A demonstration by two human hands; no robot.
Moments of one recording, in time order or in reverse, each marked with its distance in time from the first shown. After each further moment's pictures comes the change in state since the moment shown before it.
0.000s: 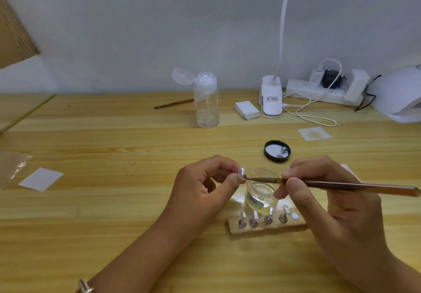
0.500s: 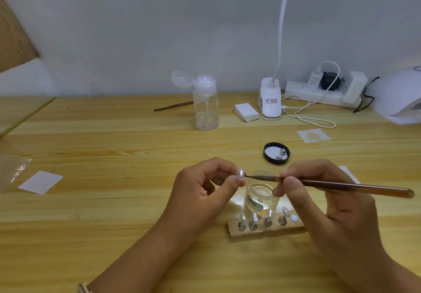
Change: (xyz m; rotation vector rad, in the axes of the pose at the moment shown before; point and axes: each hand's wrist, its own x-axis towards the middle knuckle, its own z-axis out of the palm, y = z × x) left_hand 0.000 -0.001 0.000 -0.022 -0.011 -0.001; right_hand 0.000 -0.001 0.002 -0.017 0.022 0.048
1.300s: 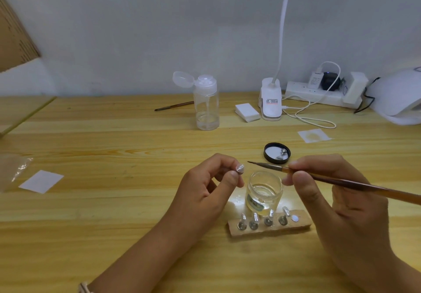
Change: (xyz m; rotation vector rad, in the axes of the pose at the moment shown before) left_hand 0.001 -0.003 0.000 -0.033 -0.053 0.046; right_hand 0.004 0.004 -0.004 0.084 0.050 -0.026
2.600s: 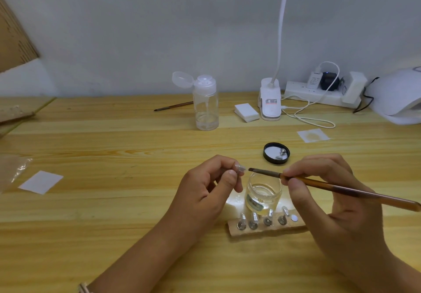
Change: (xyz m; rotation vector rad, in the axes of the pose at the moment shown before) left_hand 0.000 -0.003 0.001 -0.029 -0.014 -0.019; right_hand 0.001 -0.003 0.000 -0.143 -0.029 -0.050
